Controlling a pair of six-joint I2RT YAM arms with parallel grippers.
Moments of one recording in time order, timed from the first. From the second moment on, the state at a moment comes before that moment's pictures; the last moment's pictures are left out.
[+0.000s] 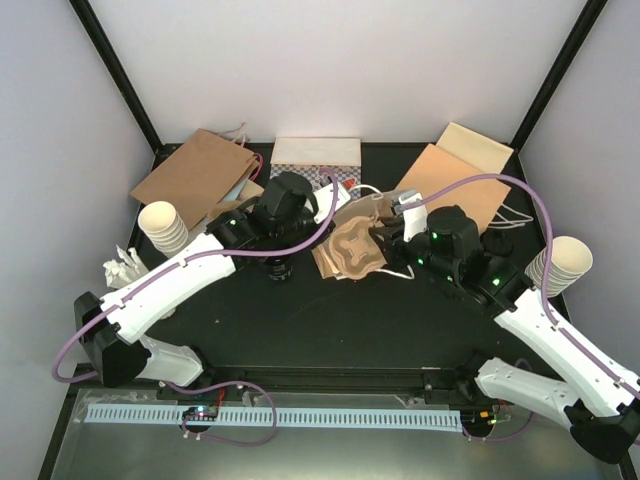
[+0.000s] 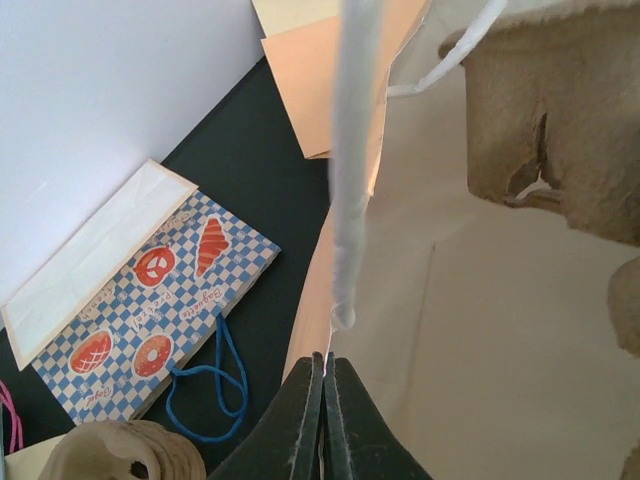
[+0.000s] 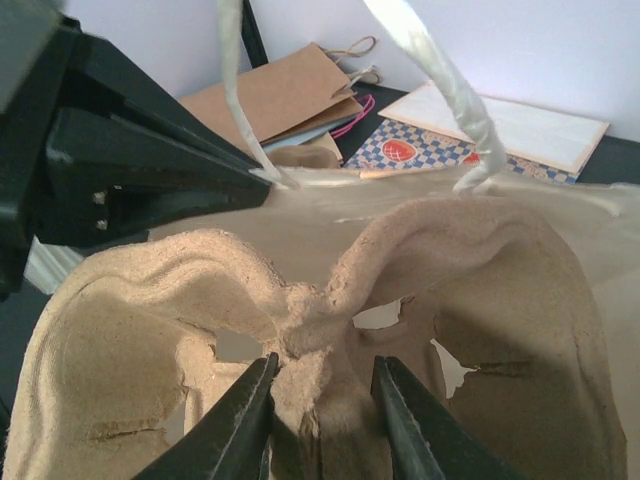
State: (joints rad) left arm -0.82 1.37 1.35 -0.56 -0.07 0.23; right arm 0.74 0.93 1.04 -0.52 -0.03 0.21
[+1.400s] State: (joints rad) left arm -0.89 1.37 1.35 -0.56 -0.09 0.23; right arm 0.74 0.91 0.81 -0.34 0.11 0.24
